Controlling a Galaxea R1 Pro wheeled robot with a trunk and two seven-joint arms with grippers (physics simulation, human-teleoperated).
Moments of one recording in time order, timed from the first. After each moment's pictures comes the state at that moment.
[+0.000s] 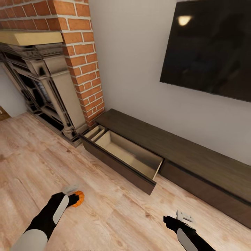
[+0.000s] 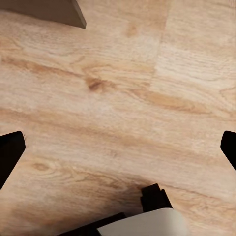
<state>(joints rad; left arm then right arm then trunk) -0.54 0.09 0.06 -0.77 0.37 0.61 0.34 -0.39 -0.13 0.37 -0.65 -0.76 0.18 -0.30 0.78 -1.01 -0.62</state>
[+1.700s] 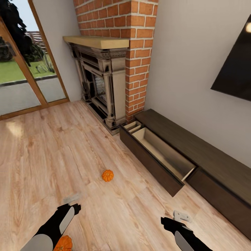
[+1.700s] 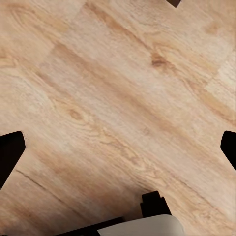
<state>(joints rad) -0.54 0.05 0.02 -0.57 0.36 0.39 0.39 -0.39 -0.13 0.45 -0.64 -0.76 0.15 -0.30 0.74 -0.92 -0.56</state>
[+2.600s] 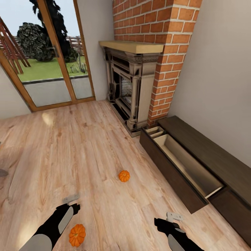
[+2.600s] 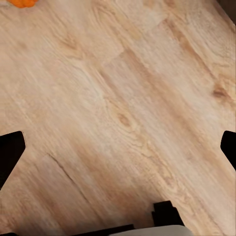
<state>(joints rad) -0.54 0.06 0.02 -0.57 0.37 0.39 0.39 -0.39 -0.10 0.54 -0.64 -0.76 0.11 -0.31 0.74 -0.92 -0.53</state>
